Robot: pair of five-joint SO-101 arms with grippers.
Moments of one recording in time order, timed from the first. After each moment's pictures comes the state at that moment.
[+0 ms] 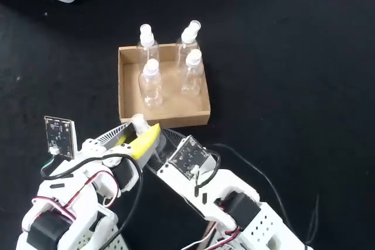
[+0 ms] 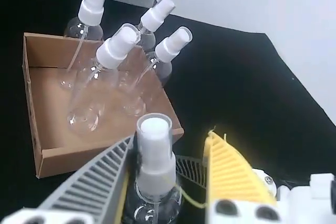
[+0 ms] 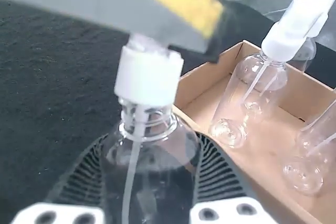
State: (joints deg) left arm 22.9 -104.0 63.4 67.1 24.0; right arm -45.7 -100.5 96.8 34.8 9.3
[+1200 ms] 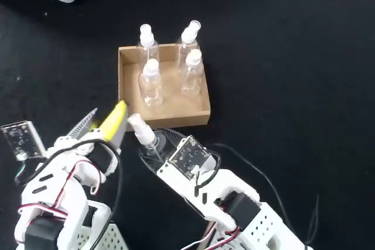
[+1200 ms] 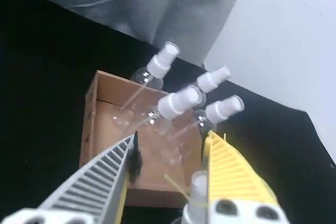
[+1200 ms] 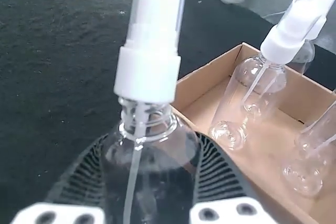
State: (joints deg) left arm 6.1 -104.0 61.5 64.7 28.4; right arm -45.7 -100.5 96.8 34.3 9.3
